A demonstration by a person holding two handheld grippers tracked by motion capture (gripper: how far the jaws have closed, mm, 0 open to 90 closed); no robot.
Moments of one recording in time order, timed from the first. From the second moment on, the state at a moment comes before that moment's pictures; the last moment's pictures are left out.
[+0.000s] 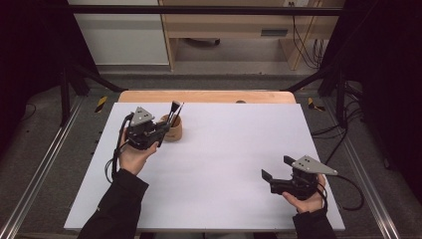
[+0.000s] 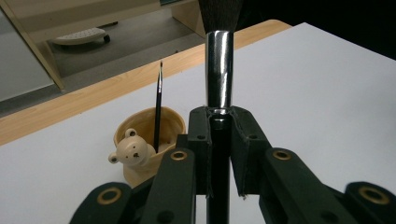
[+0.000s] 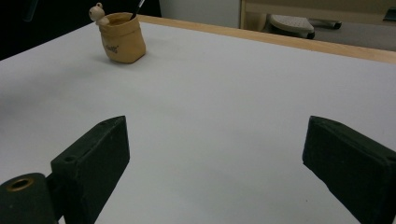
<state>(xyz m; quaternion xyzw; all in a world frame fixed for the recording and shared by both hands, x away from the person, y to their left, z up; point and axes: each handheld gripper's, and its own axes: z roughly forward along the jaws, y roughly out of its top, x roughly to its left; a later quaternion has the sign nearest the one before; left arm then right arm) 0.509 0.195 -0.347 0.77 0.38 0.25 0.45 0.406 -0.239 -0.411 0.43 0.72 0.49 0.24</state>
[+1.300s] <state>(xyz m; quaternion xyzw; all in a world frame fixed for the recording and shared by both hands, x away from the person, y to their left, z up) 0.551 0.186 -0.339 0.73 0.41 0.27 0.47 0.406 -0.243 -0.410 0.44 0.71 0.49 0.24</state>
